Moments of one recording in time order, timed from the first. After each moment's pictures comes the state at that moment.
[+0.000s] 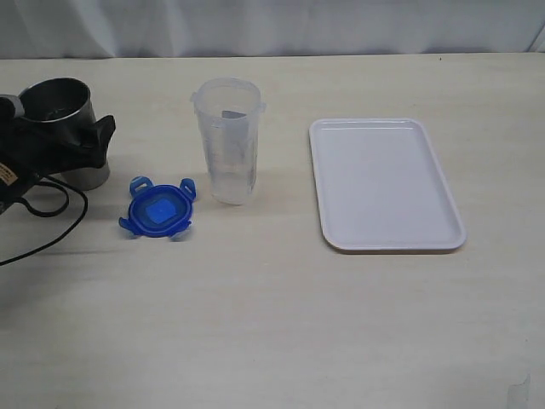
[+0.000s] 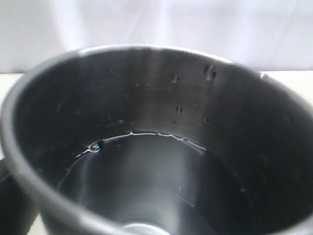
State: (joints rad) left arm 0.02 2.10 -0.60 0.31 -1.21 -0.15; right arm -0.06 0.00 0.00 -0.02 0.35 0.04
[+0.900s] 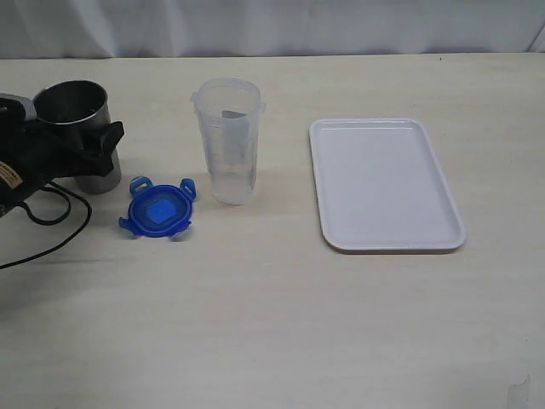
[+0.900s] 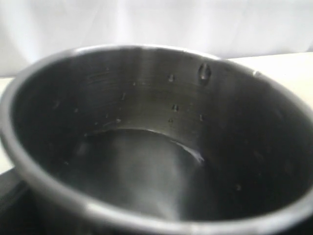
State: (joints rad) left arm 0.02 2.09 -0.60 0.45 -1.20 -0.16; right arm -0.06 0.00 0.00 -0.02 0.35 0.04
